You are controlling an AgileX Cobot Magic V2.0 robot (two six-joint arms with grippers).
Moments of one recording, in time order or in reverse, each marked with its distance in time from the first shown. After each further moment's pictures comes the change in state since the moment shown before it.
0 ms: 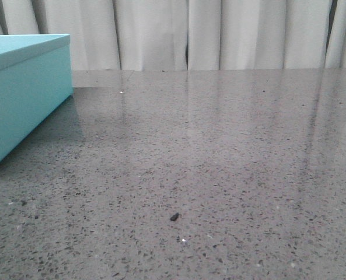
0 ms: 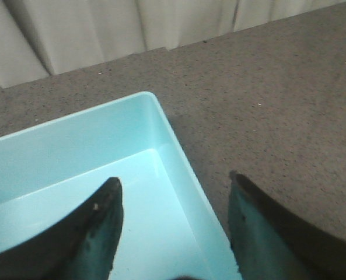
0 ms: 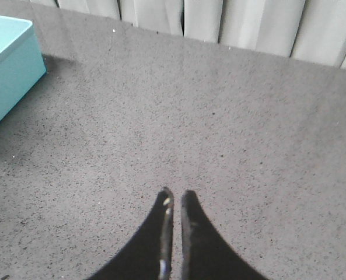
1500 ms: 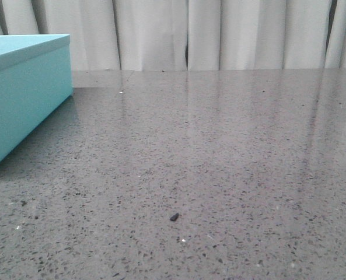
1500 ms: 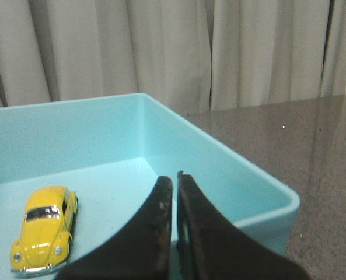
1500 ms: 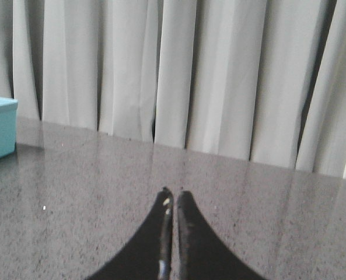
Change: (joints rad) left arm -0.053 -0.738 1.066 -0.058 -0.895 0.000; right arm 0.000 -0.702 0.919 -0.039 -0.811 -0.058
